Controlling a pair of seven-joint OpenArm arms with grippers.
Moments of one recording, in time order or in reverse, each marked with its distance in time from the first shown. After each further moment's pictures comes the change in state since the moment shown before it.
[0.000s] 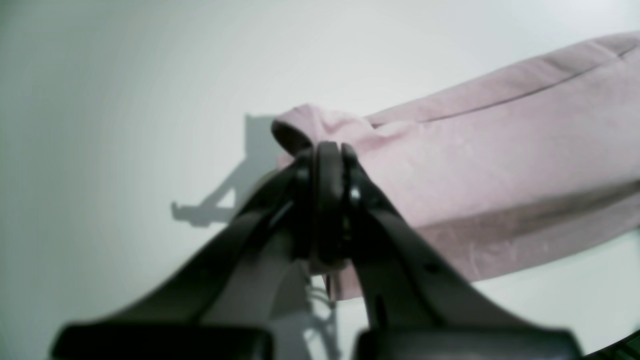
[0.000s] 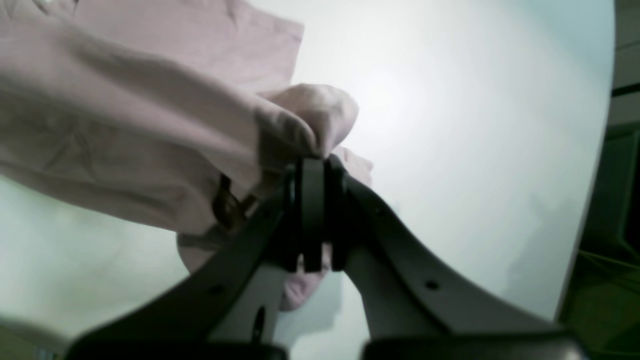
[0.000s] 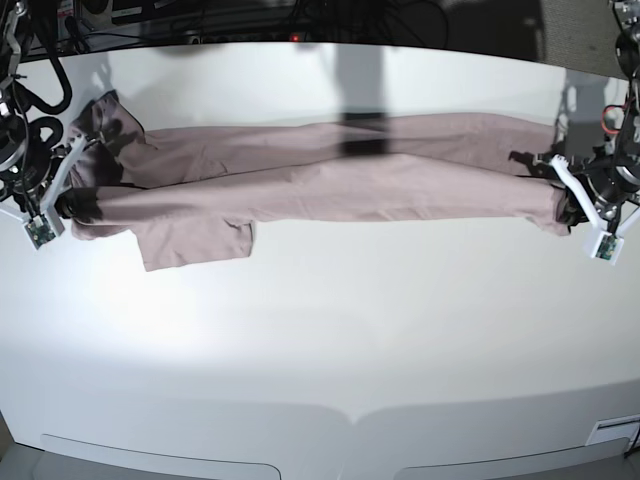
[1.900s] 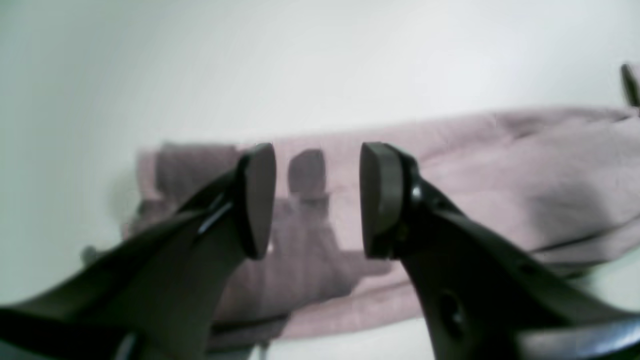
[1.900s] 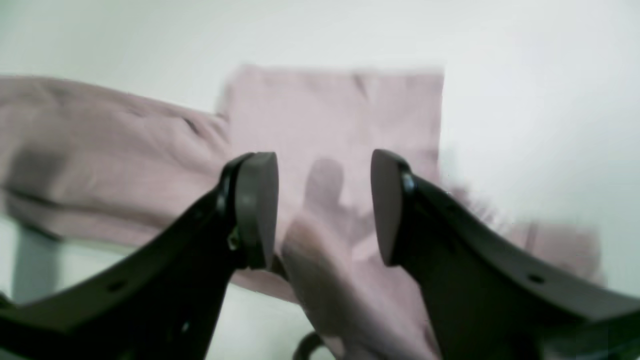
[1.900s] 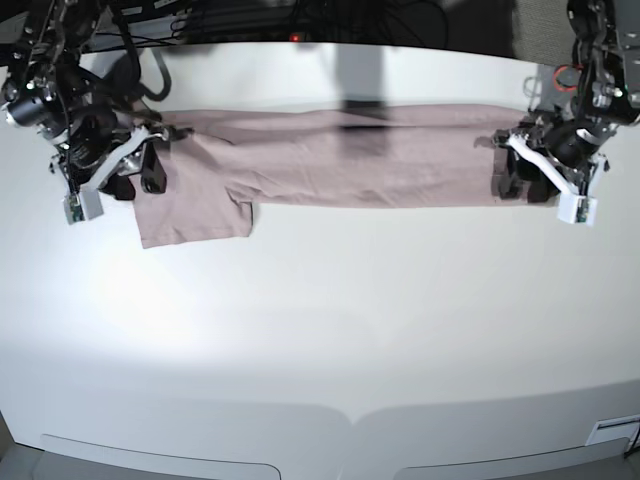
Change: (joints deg) left arm 5.9 11.4 -0.1 -4.9 -2.5 2.1 -13.2; right arm 1.0 -16.6 0.4 -8.4 11.8 -0.5 1.6
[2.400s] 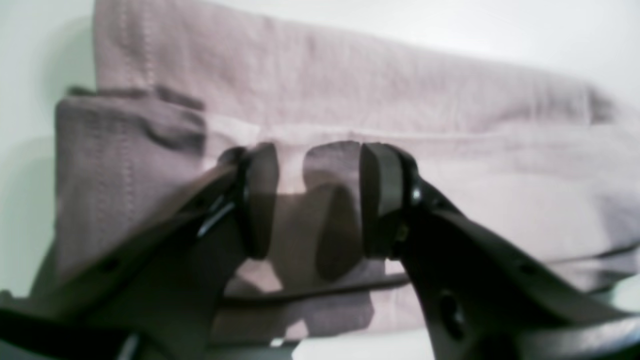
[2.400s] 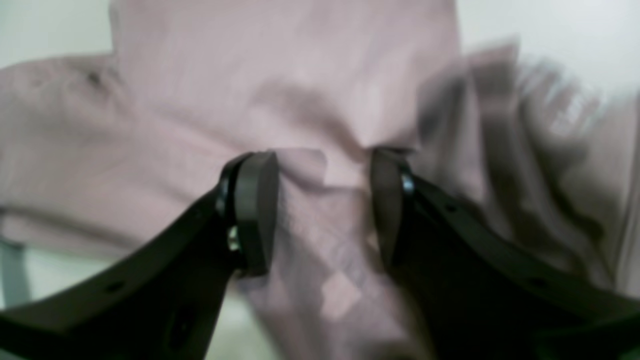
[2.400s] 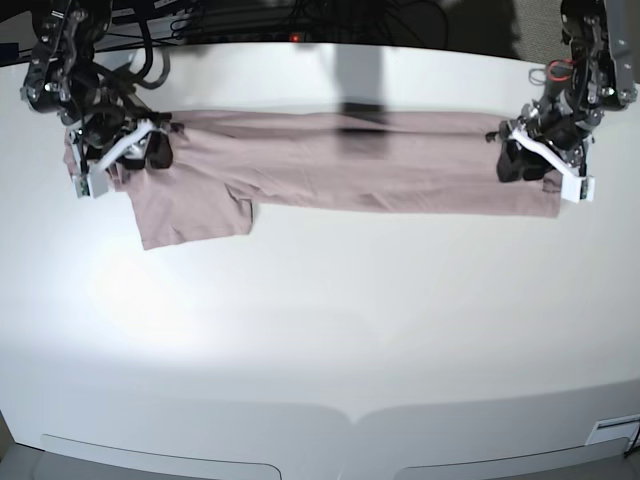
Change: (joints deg) left arm -3.8 0.0 -0.4 -21.3 -3.8 -3.7 -8.0; right arm 3.7 -0.6 0.2 -19.7 -2.3 0.3 3.1
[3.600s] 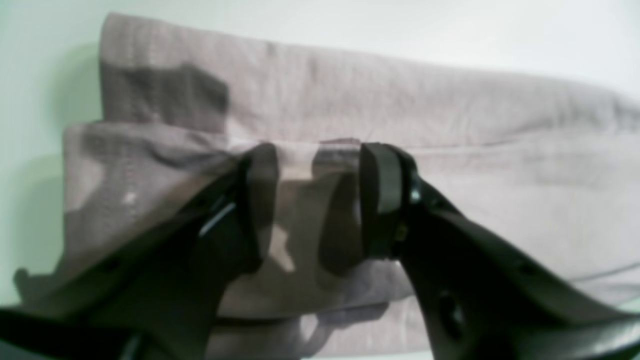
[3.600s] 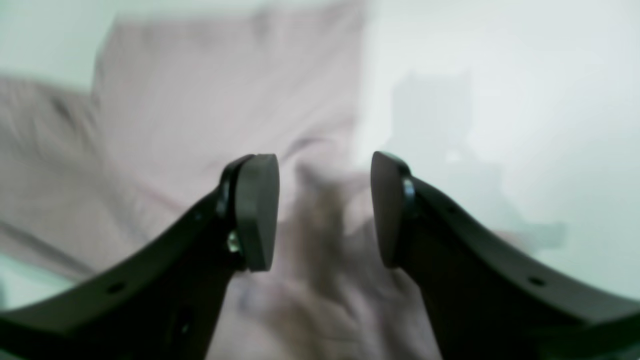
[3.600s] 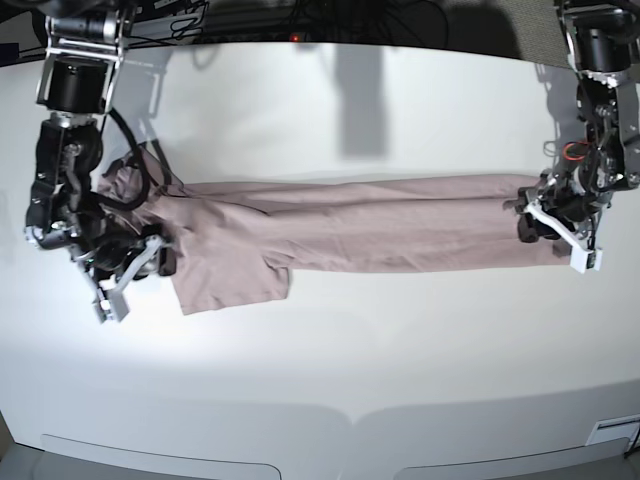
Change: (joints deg) left arm -17.9 -3.3 0.4 -12.5 7.5 1.8 3.1; right arm 26.1 6.6 -15.0 -10.6 -6.2 -2.1 -2.1
